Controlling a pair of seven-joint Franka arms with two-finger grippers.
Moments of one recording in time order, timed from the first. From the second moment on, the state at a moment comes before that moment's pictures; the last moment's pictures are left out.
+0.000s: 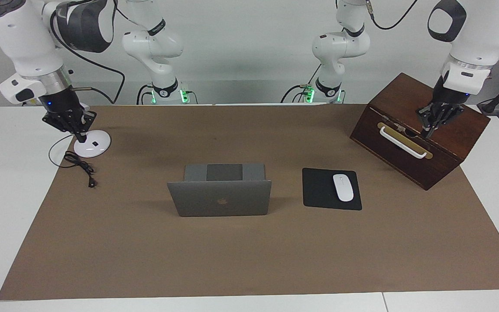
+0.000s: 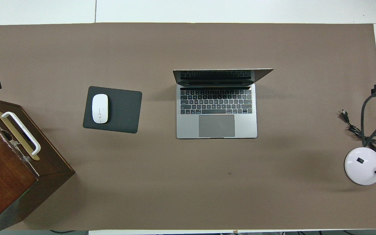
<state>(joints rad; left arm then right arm) 0.05 -0.04 -0.01 -1.70 -0.03 1.87 -0.06 -0.04 -0.06 -0.09 -1.81 -0.03 1.90 -0.12</state>
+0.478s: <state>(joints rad) 0.04 -0.09 -0.03 -1.89 -0.03 2.07 -0.04 0.01 -0.03 -0.08 -1.81 -0.03 2.08 -0.12</state>
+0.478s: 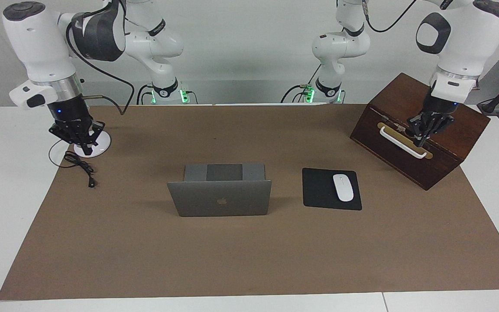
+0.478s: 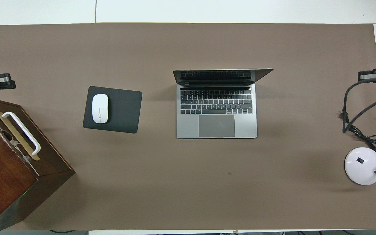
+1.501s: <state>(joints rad) -0.25 -0.39 -0.03 -2.55 -0.04 2.60 -0.06 0.33 0.04 0.05 -1.70 0.06 2.19 0.02</state>
